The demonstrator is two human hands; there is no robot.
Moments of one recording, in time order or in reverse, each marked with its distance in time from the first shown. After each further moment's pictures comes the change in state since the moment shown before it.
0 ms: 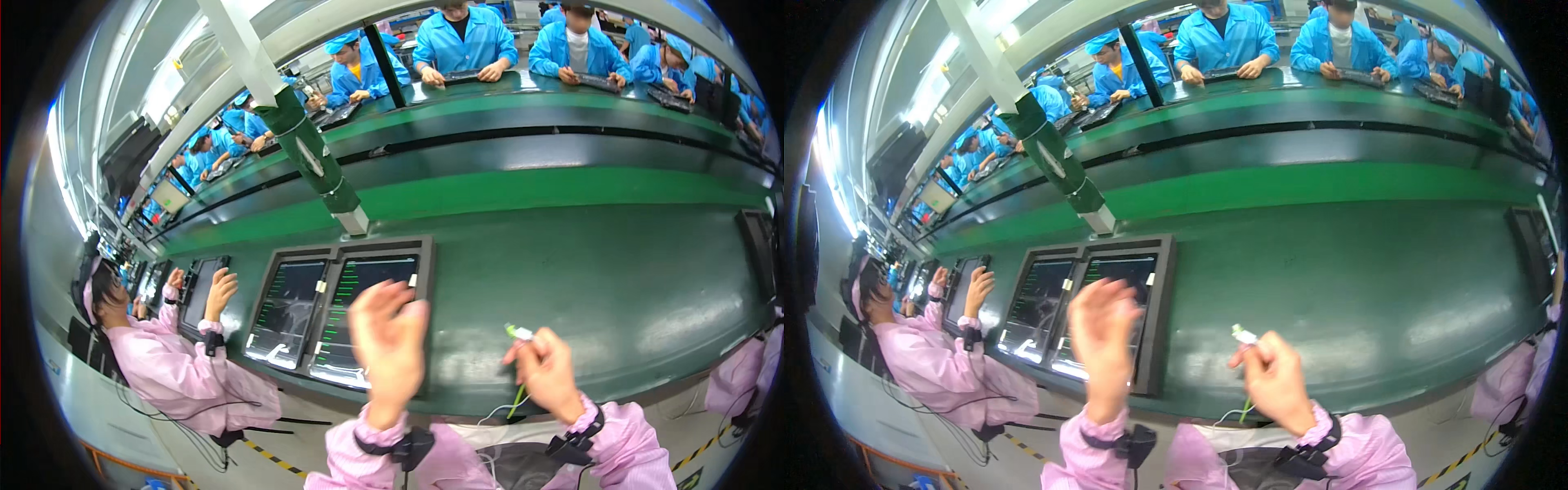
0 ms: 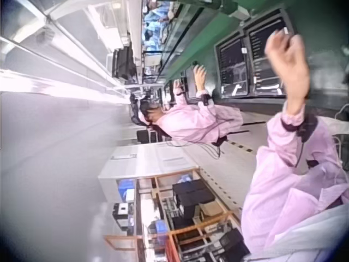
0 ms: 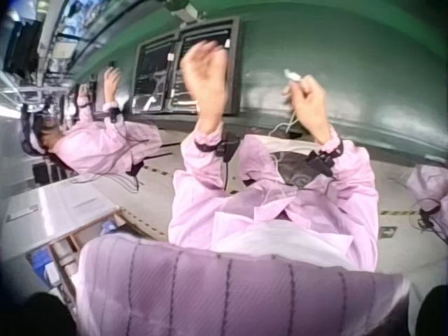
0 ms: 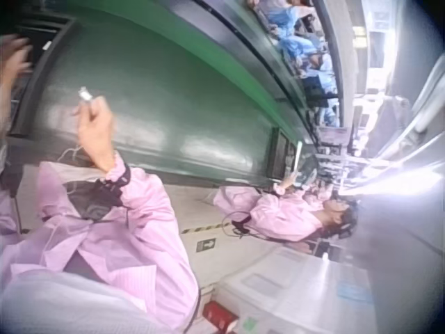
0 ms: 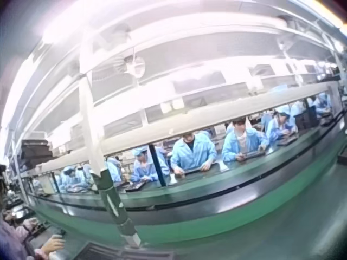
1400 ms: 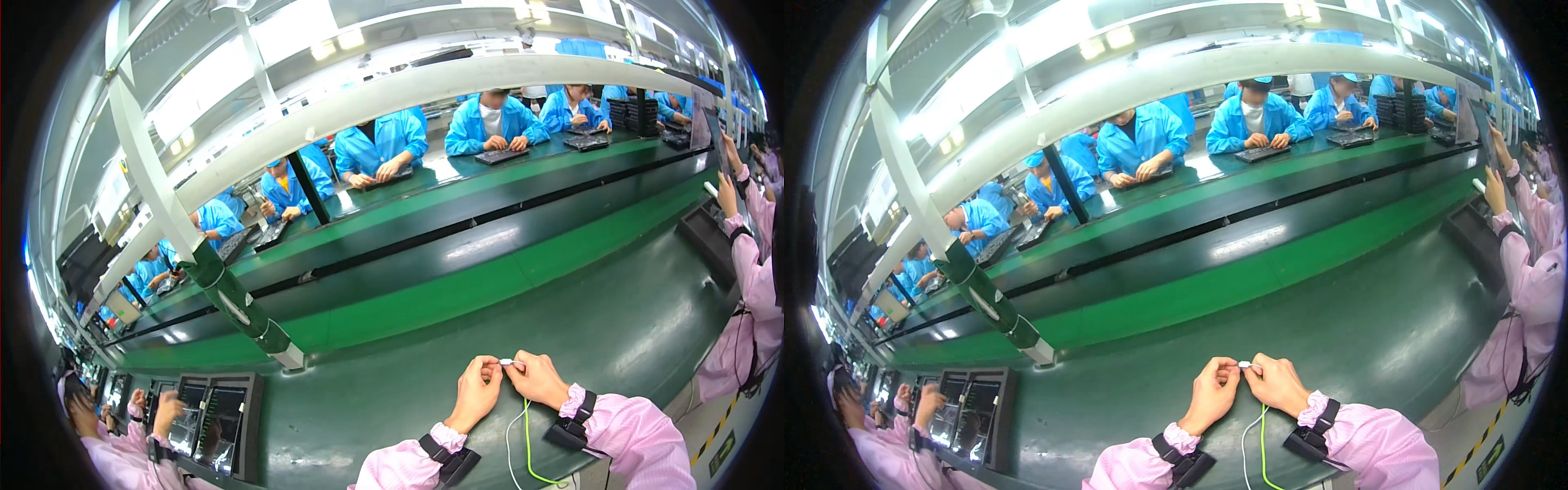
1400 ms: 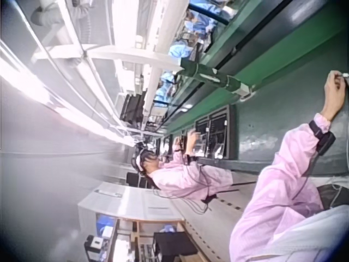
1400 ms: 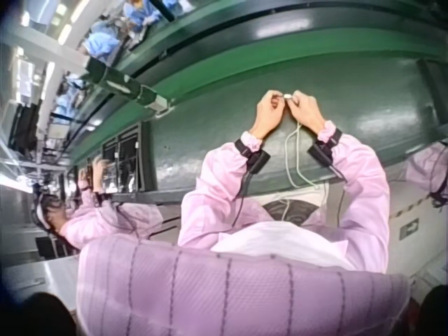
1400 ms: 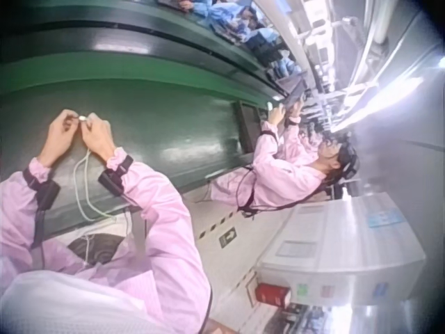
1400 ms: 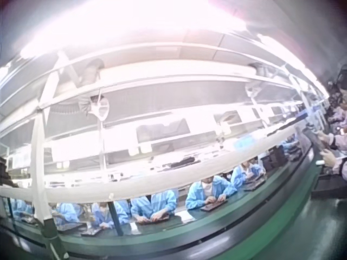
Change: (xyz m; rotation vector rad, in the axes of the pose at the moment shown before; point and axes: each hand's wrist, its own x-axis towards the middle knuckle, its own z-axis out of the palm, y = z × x) left_hand 0.012 -0.157 0.190 0.257 -0.629 -0.135; right_hand 0.126 0.027 -0.130 -0.757 0.214 -0.283
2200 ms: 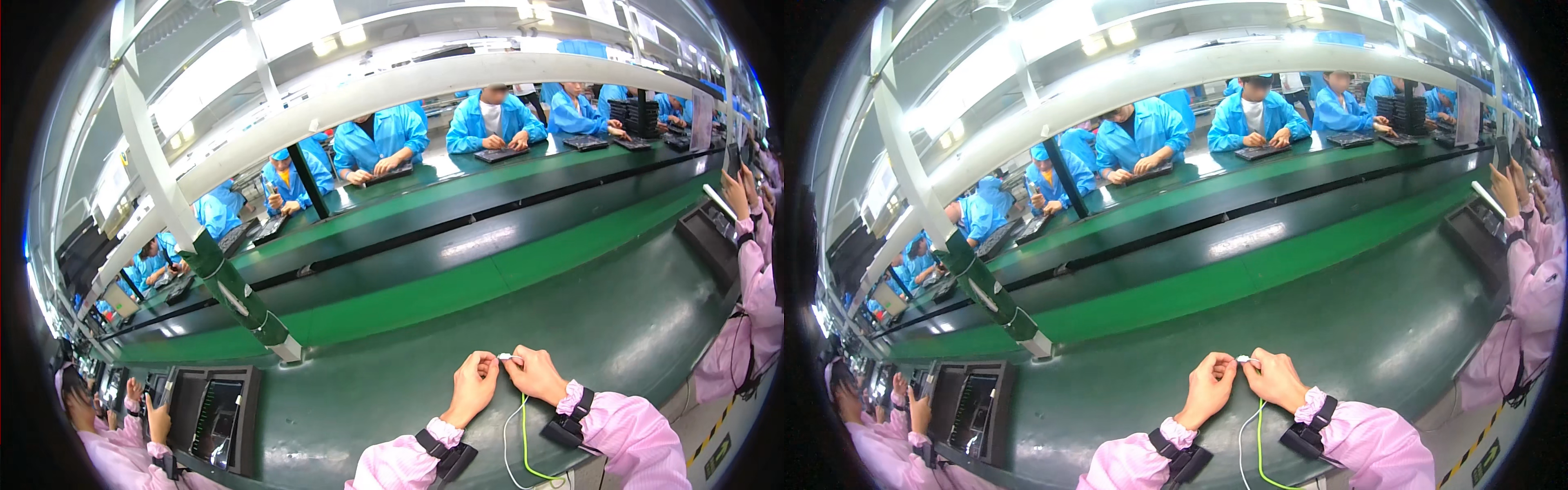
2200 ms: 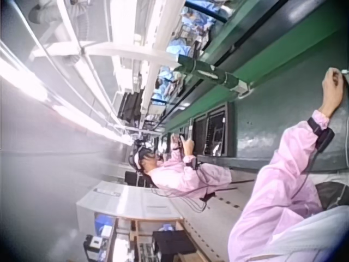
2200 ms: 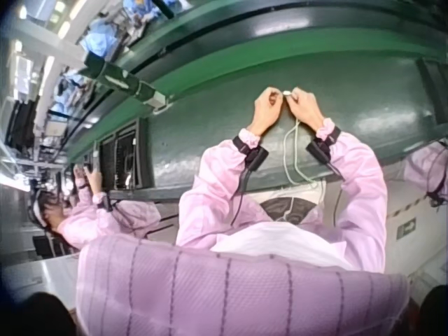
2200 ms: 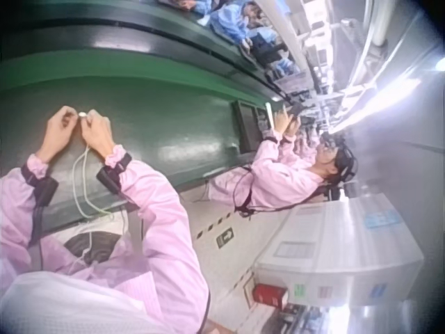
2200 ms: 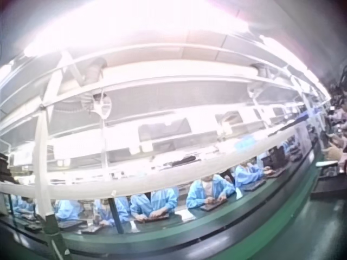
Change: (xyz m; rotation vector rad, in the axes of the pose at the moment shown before) left_hand -0.002 0.001 -0.003 0.012 0.014 -0.001; right_hand -0.001 0.001 0.001 -0.073 -0.008 0.029
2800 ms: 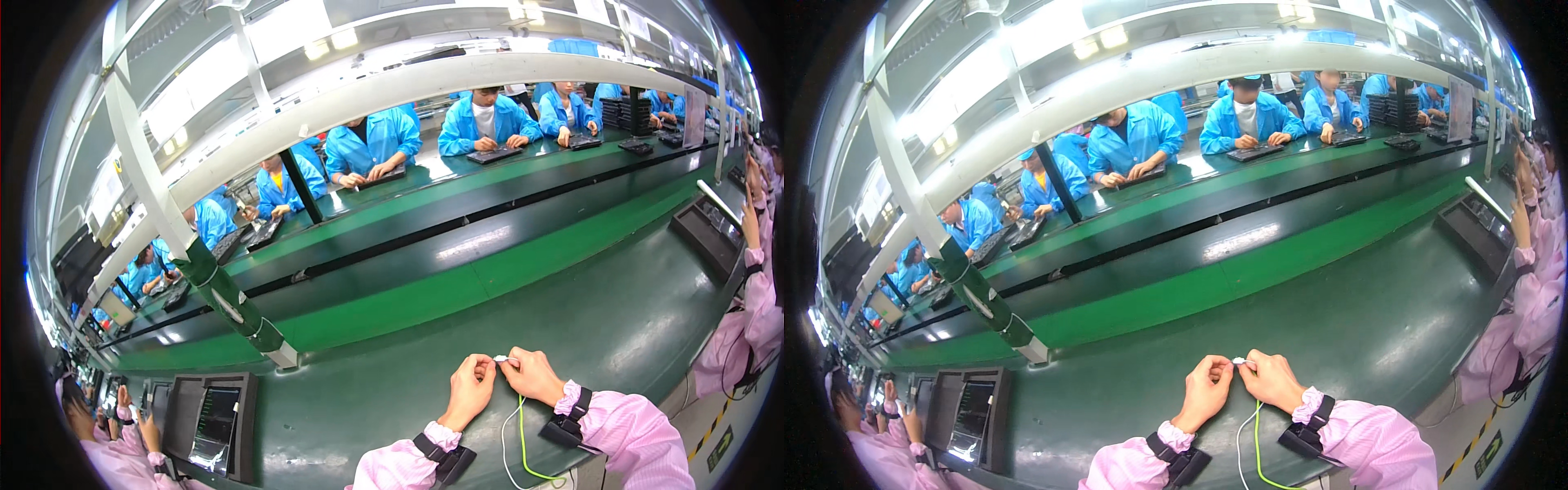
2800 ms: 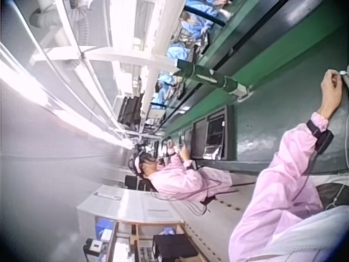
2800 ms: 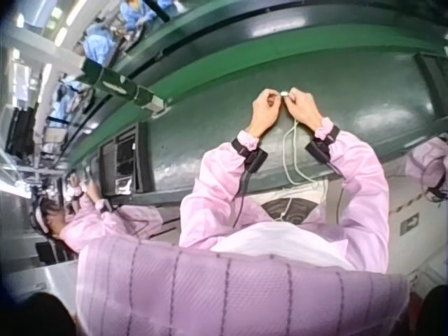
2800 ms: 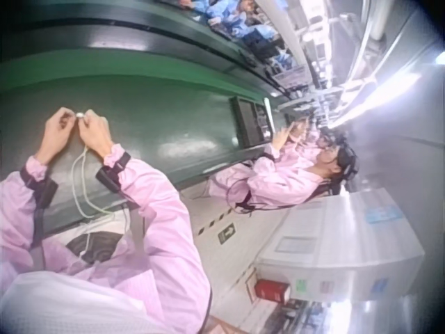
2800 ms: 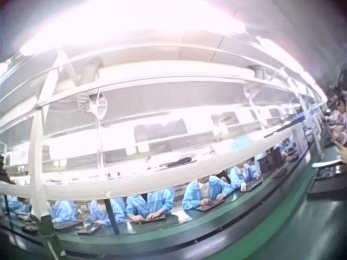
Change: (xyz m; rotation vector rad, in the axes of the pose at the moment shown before) left_hand -0.001 -0.002 -0.001 -0.013 0.000 0.038; right_hand 0.000 -0.003 0.000 0.039 -0.038 0.046
